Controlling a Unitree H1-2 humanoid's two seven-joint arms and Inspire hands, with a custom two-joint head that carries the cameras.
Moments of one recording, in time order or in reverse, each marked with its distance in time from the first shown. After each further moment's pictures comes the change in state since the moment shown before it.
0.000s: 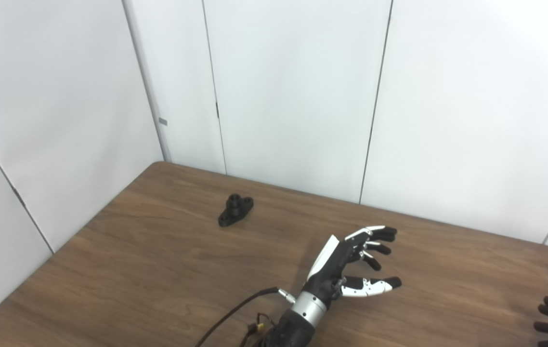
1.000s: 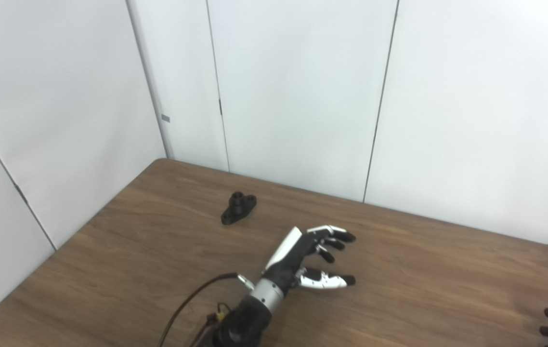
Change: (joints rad) left arm 0.050 0.187 0.050 -0.236 0.036 0.256 -0.068; right arm 0.002 -0.011 -0.003 0.002 0.005 0.000 0.008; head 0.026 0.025
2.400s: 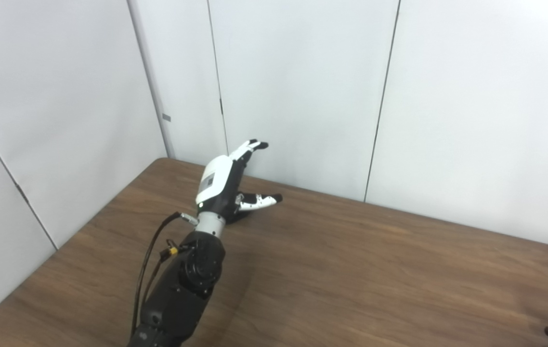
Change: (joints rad) left arm -0.140 0.200 0.148 0.062 0.319 0.142 0.240; right arm 0.003 -0.003 -0.009 -0.013 0.046 0.035 0.013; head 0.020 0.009
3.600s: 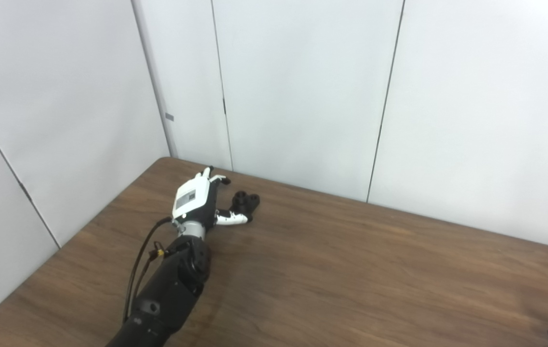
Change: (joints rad) left arm -0.029 0.074 -0.109 0.192 0.073 0.299 0.023; right arm 0.009 -0.001 -0.001 -0.031 -0.018 0.018 0.000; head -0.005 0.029
